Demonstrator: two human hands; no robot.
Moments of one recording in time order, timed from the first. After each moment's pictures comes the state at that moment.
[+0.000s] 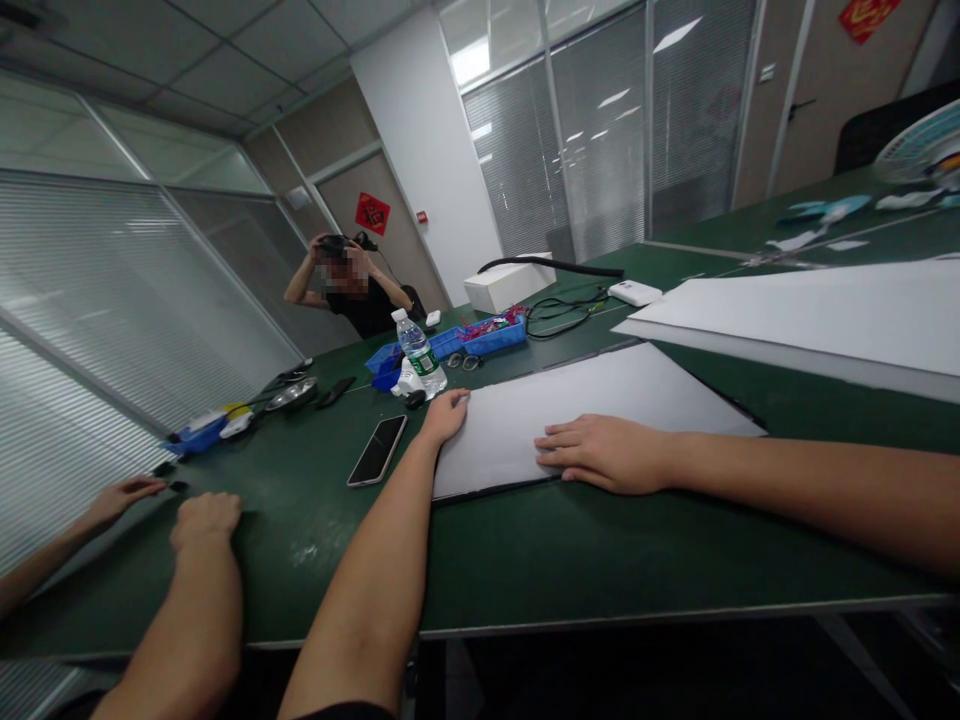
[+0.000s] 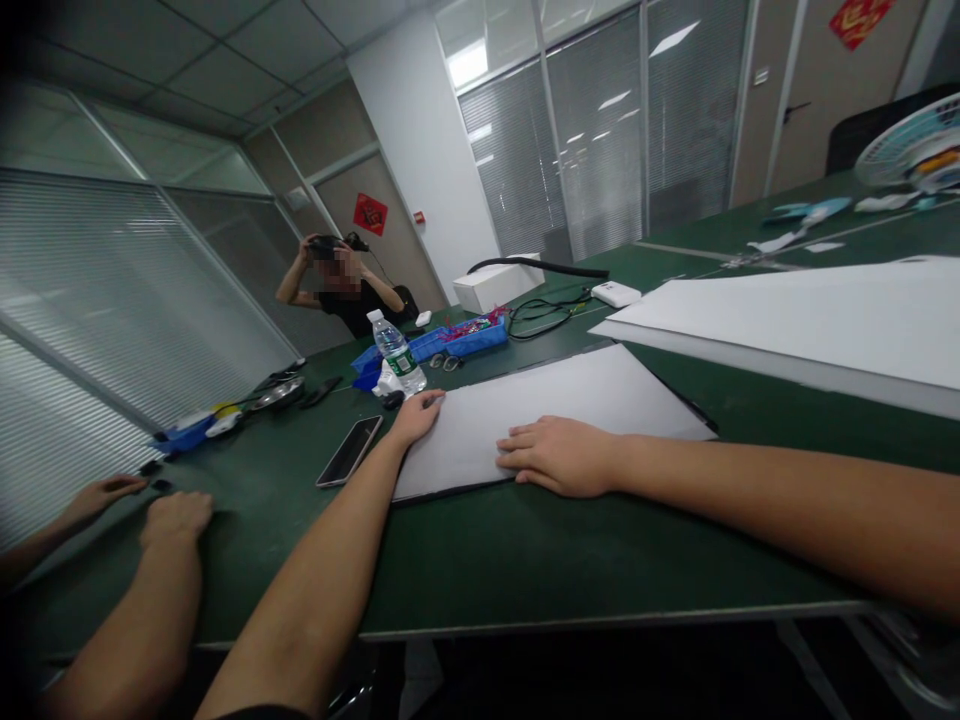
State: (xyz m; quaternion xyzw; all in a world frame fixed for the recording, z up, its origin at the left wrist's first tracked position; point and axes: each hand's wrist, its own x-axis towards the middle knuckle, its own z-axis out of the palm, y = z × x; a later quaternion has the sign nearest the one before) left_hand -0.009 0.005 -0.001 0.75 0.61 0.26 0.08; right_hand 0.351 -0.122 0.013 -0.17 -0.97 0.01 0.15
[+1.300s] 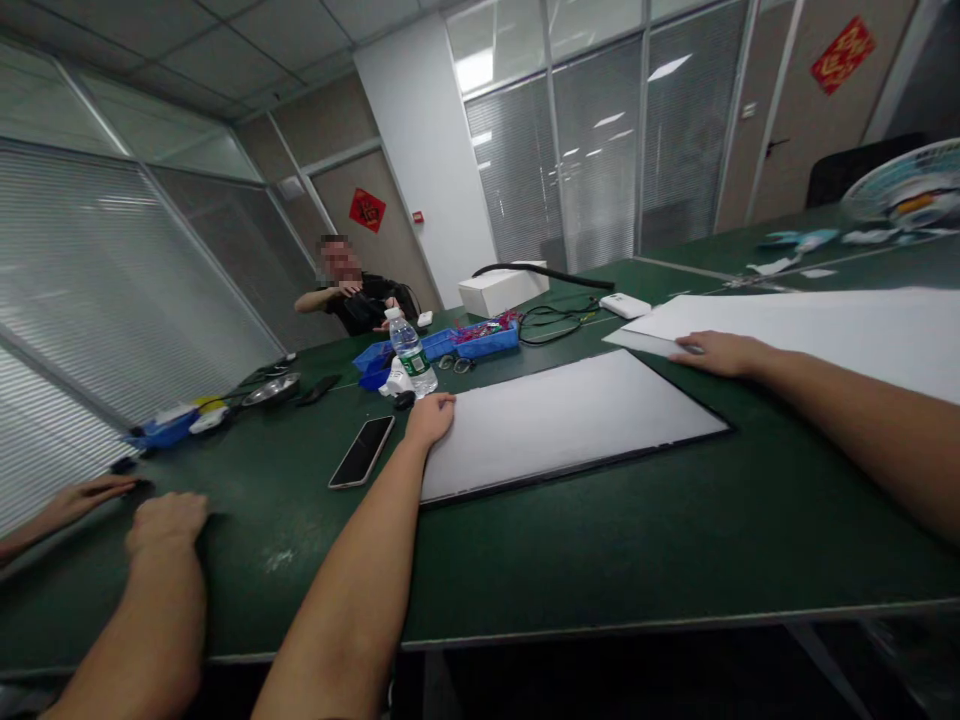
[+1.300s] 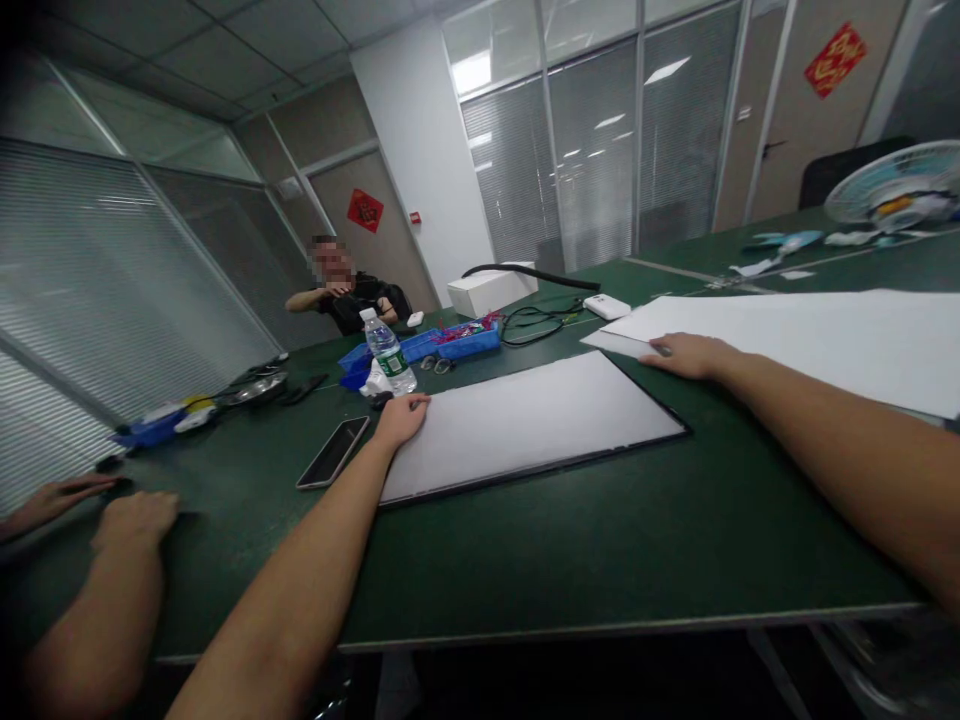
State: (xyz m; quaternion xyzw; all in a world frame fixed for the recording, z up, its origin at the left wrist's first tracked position) left_hand -0.010 0.006 -0.001 0.71 0.65 0.25 0.01; right_hand 0.581 0.022 0.013 -0.70 -0.72 -0.02 0.06
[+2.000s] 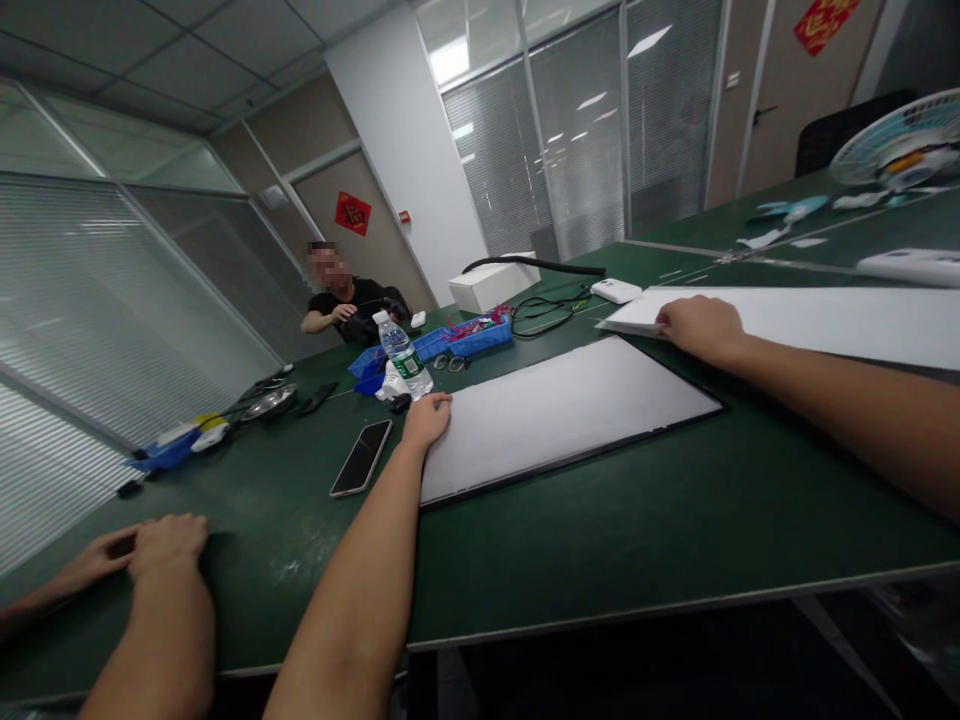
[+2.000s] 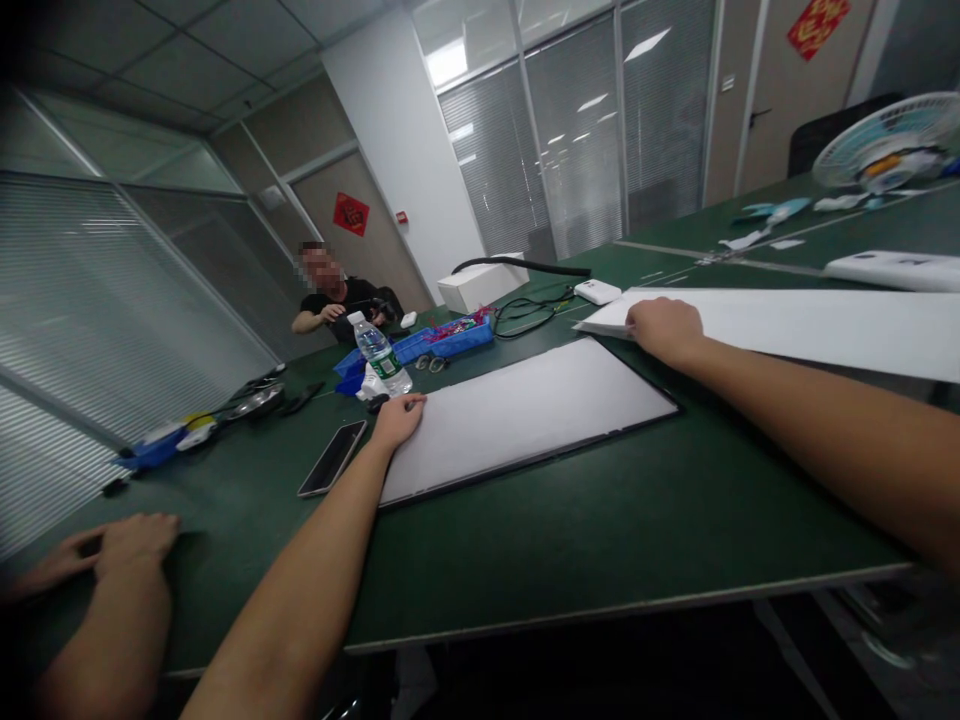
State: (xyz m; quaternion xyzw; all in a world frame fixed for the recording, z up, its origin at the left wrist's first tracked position) left_hand -0.010 0.004 0.001 0.72 0.65 0.25 0.00; right_hand 0.521 -0.017 0.046 -0.74 -0.65 -0.12 0.10
